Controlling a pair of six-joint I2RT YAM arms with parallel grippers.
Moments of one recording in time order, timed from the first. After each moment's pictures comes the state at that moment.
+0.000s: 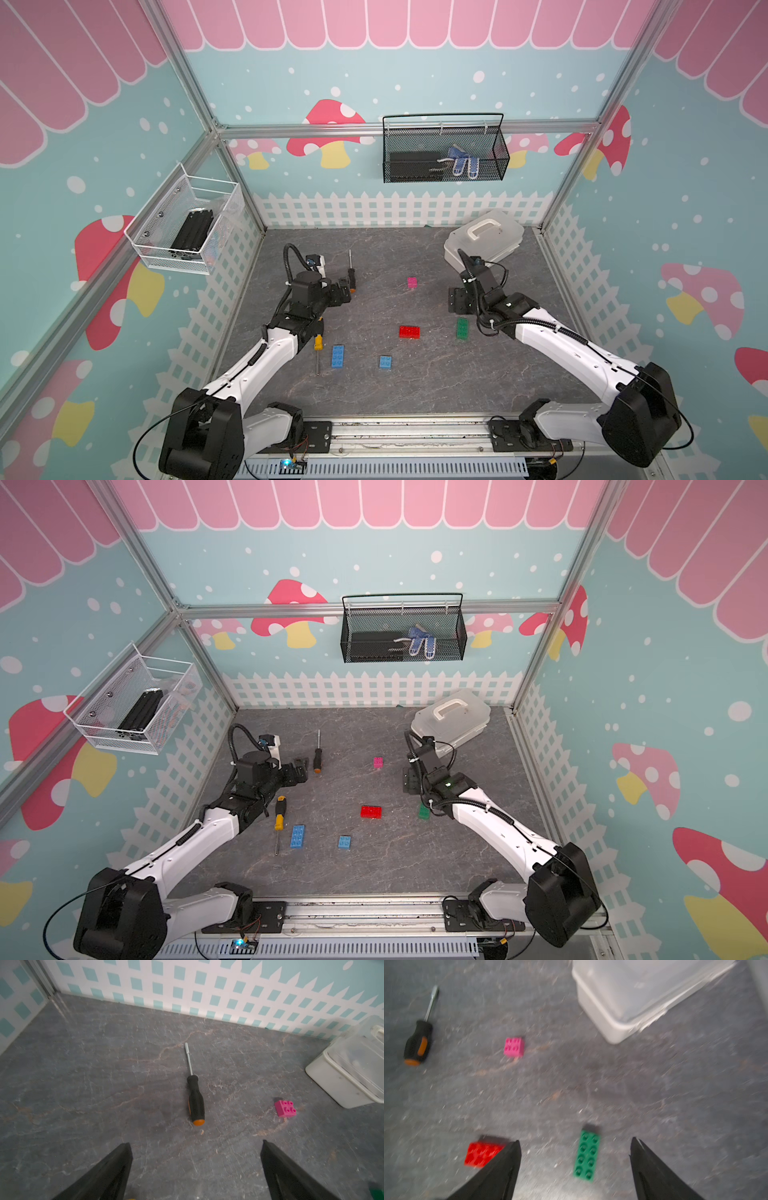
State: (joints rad) left arm -0.24 1.17 0.68 -0.05 -0.07 -0.31; right arm 0.65 1.31 0.98 -0.61 0.29 0.51
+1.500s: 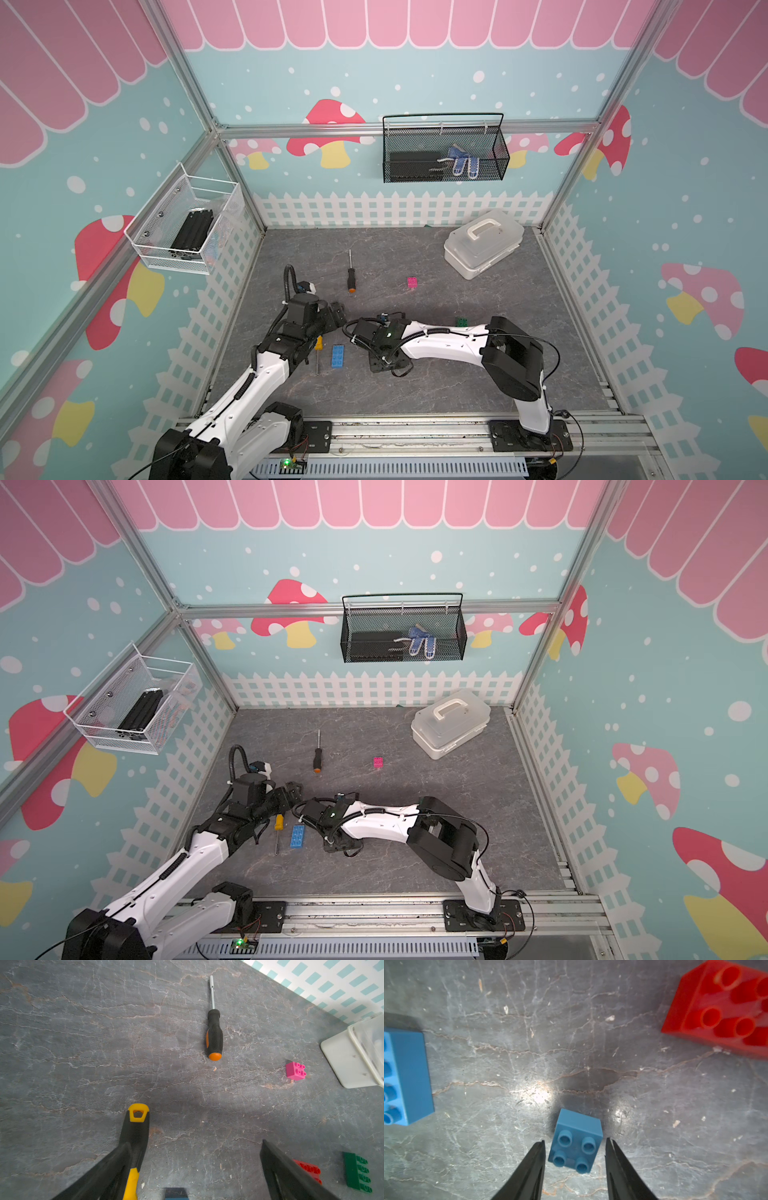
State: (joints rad) left arm -0.25 1.00 0.54 -0.27 -0.06 -0.52; right arm 1.17 2.00 1.44 -0.80 0.13 0.97
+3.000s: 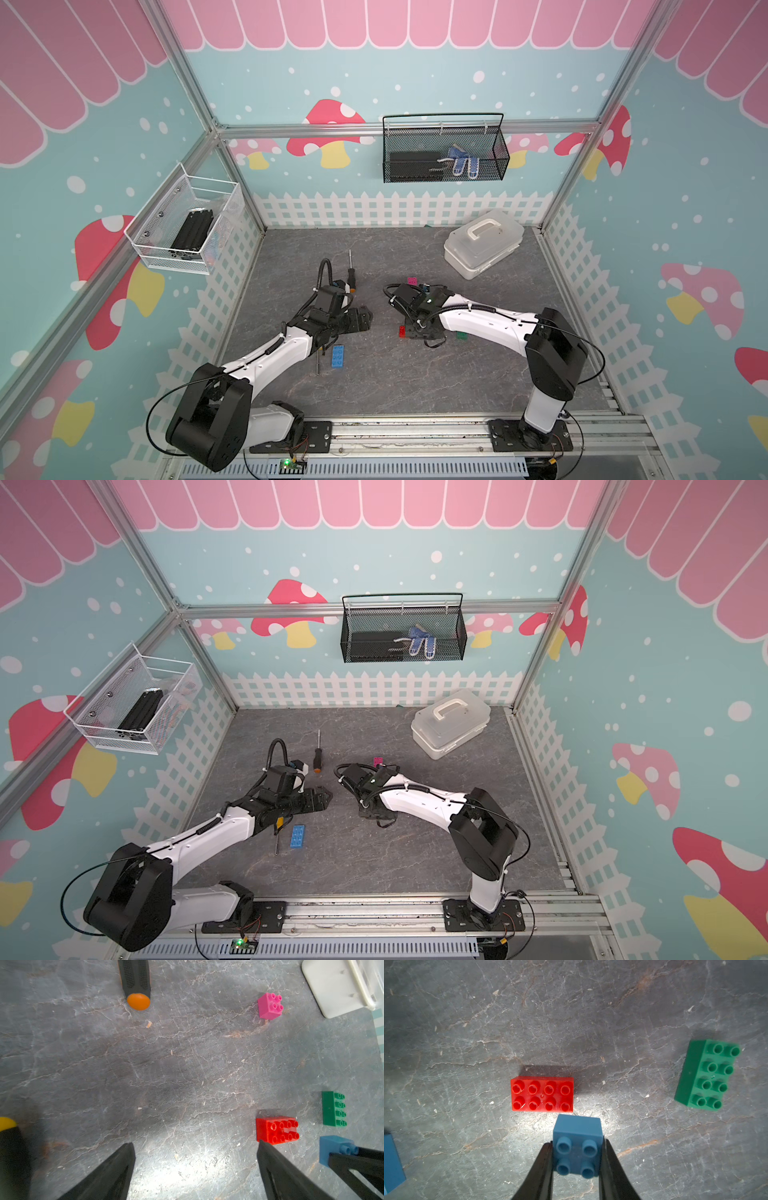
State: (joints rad) left arm -0.39 1.30 0.64 -0.20 0.14 -0.47; right arm 0.91 1.80 1.34 -0.91 0.24 0.93
